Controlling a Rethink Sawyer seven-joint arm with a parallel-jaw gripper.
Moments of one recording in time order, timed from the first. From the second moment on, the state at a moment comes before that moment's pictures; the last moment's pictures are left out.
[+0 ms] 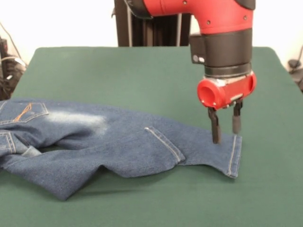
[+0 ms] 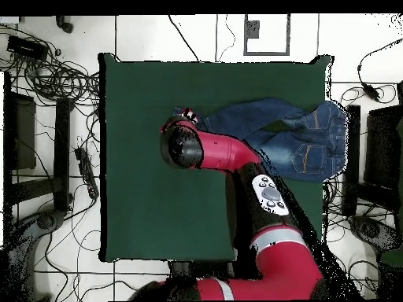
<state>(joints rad) -0.23 -0.50 0.22 1.57 -0.01 0.17 0.92</state>
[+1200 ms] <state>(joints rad) -0.28 -0.57 0.06 1.47 0.02 0.44 0.92</state>
